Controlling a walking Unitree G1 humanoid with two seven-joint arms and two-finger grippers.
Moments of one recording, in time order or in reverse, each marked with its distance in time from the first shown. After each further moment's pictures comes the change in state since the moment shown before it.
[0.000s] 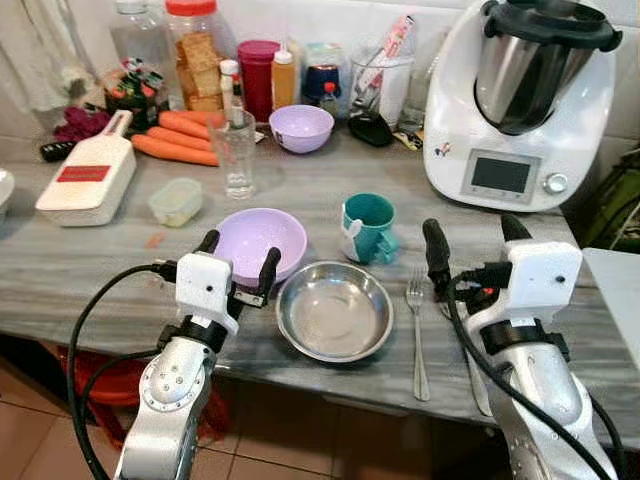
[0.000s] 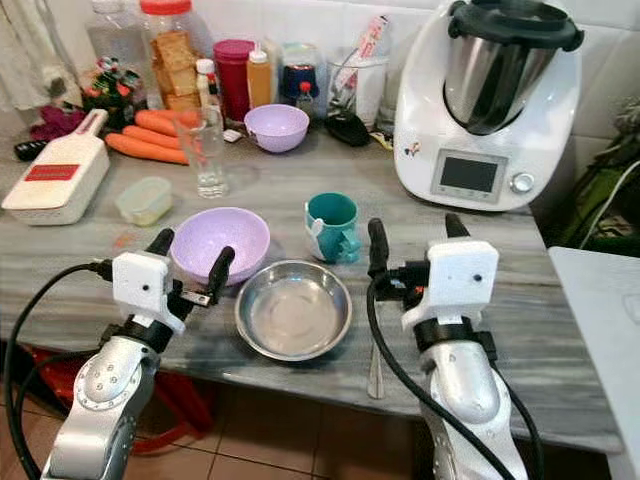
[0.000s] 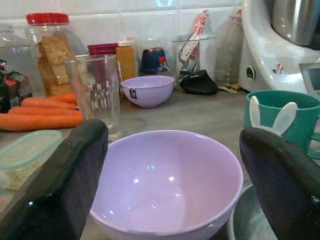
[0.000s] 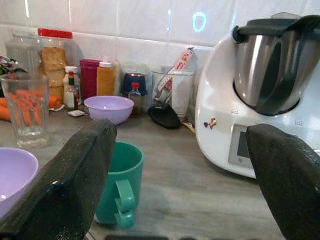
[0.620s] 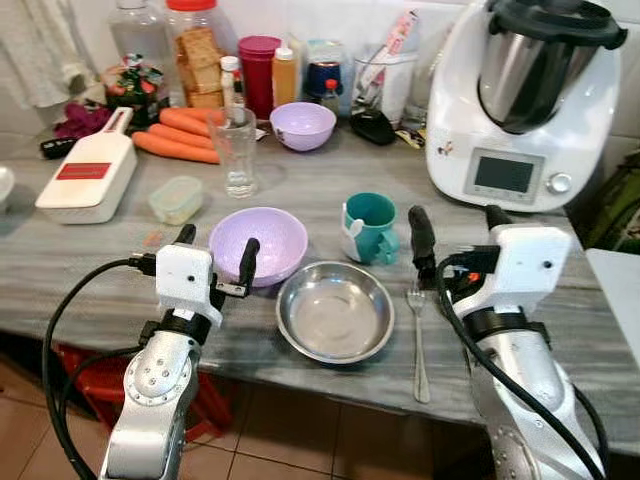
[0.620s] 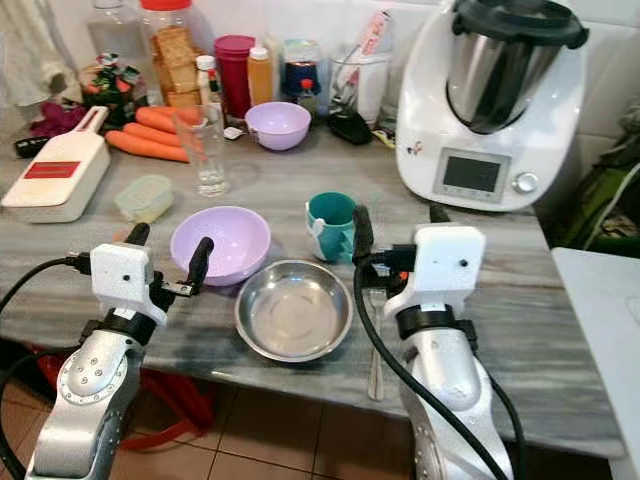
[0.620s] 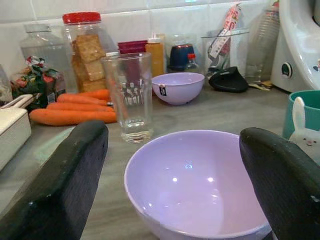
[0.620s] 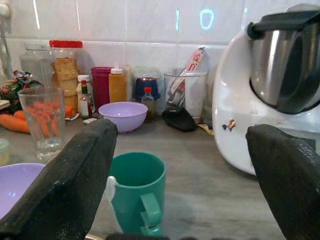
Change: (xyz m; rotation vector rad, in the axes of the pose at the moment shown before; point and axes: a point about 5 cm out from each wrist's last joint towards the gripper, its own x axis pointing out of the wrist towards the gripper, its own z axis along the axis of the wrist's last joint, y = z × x) left arm 0.000 0.016 0.006 0.033 0.017 0.084; right arm 0.006 0.017 0.004 0.081 0.006 -0.002
